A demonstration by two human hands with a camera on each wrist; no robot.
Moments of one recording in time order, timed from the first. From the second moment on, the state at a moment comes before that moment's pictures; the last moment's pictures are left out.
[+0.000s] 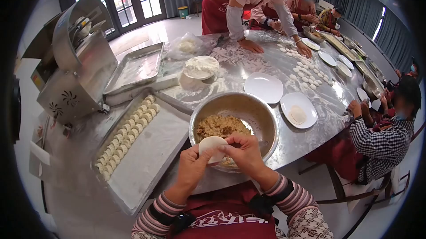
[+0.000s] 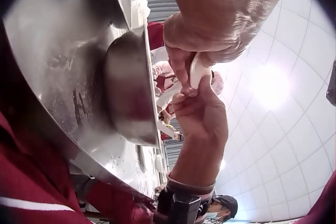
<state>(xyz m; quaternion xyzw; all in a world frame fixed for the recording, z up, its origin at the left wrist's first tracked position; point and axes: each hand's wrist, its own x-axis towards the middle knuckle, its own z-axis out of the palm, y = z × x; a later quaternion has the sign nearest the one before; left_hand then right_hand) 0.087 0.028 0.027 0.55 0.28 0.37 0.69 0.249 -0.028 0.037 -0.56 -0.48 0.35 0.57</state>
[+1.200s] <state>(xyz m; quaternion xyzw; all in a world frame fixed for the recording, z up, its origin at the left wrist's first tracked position) 0.086 0.018 0.040 0.69 0.35 0.35 0.54 0.250 -0.032 0.037 -0.54 -0.60 0.24 0.54</state>
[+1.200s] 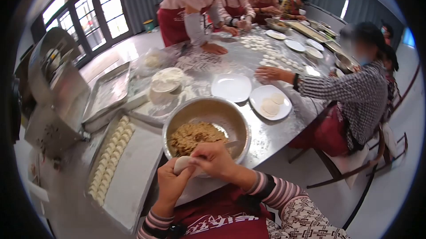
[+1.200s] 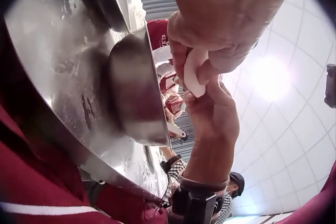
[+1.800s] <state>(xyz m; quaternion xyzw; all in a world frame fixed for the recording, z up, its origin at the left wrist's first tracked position) 0.073 0.017 0.034 0.64 0.32 0.37 0.58 0.263 -0.069 0.055 -0.58 -0.62 -0.02 0.53</state>
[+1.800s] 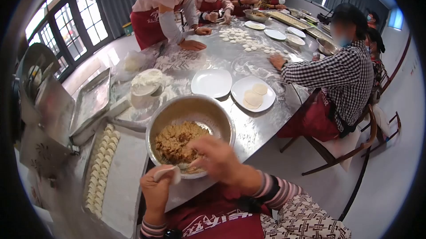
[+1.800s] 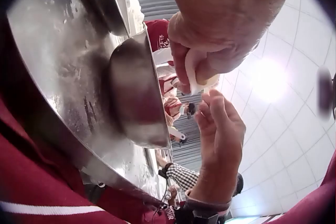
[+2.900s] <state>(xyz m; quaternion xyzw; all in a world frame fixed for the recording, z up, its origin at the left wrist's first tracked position) 0.033 0.011 0.015 0.34 0.38 0.32 0.80 0.282 -0.064 0.022 -0.62 -0.67 0.08 0.41</state>
